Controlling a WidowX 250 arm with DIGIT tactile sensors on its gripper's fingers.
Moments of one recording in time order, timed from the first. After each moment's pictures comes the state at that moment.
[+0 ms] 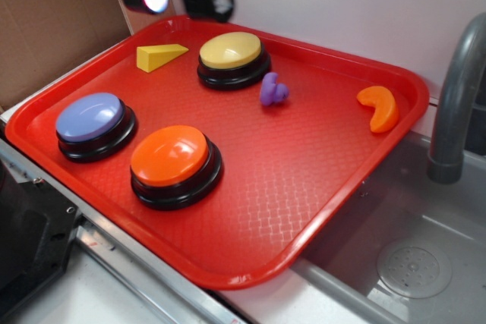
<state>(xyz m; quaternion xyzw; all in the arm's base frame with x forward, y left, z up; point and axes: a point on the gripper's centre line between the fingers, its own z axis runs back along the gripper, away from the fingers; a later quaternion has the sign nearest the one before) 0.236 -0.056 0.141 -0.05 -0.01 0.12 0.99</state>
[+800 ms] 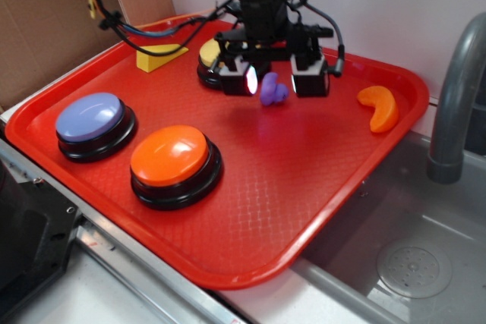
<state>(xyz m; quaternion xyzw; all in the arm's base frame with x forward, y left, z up) 0.303 -0.064 0.025 -0.03 -0.02 0.27 0.96</state>
